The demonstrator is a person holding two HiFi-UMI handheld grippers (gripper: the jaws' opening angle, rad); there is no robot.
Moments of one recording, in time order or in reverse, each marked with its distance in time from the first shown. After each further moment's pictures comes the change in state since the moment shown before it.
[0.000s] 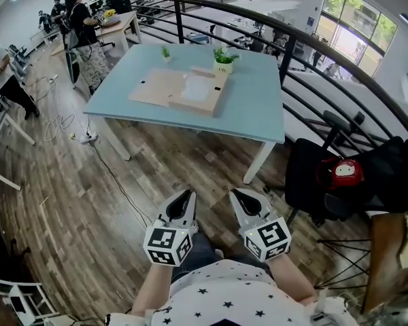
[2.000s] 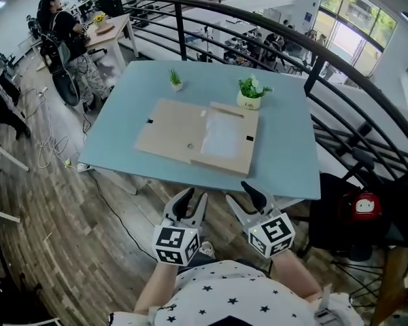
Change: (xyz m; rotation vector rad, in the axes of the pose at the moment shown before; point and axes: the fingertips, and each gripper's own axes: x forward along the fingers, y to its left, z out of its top) left arm 0.250 0.241 0.121 0.005 0.035 -0.065; right arm 0.344 -0.125 0.073 0.025 0.030 -0.009
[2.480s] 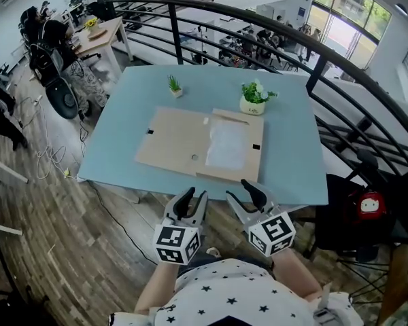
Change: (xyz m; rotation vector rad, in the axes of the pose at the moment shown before) left arm 0.045 0.049 0.014 0.003 0.023 -0.036; right arm 0.061 -0.022 0.012 0.017 -0.020 -0.034
